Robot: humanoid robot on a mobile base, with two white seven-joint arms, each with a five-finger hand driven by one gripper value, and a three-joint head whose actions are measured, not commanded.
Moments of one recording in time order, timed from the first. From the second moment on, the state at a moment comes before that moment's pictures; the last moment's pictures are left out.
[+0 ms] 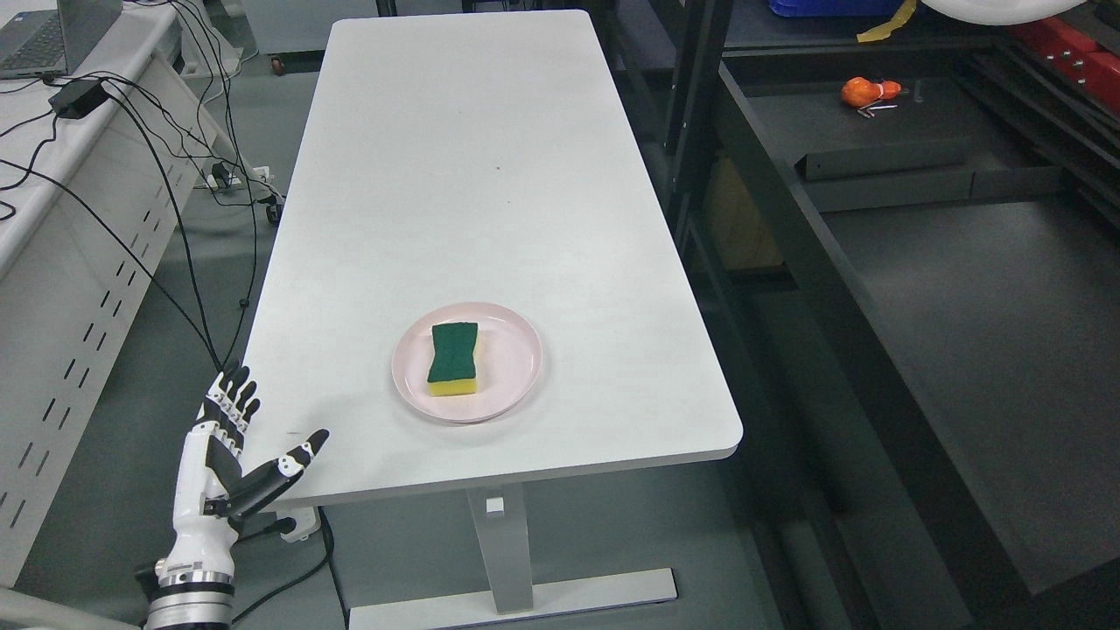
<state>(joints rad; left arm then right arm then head) 0.07 0.00 0.16 -1.76 0.07 -0.06 -0.01 -0.08 0.00 -0.21 0.00 -0.11 0.08 -0.07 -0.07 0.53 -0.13</state>
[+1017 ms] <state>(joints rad) -0.23 0.30 0.14 -1.50 -0.40 -0.51 -0.24 -0.08 0.00 -0.21 0.00 -0.11 0.08 -0.07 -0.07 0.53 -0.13</state>
